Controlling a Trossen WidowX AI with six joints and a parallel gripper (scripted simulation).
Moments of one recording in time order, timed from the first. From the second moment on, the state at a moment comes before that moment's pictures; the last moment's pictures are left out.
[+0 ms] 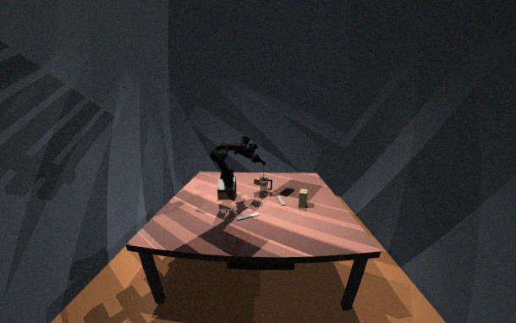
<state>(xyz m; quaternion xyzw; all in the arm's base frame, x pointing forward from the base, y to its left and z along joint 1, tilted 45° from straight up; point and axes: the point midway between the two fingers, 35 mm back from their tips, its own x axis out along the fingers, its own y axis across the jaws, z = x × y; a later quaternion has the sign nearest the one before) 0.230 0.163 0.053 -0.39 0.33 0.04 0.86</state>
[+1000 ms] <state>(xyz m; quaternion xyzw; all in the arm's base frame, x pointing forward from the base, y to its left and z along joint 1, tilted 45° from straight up) 0.258 0.154 0.029 -0.39 0.33 0.04 0.86</state>
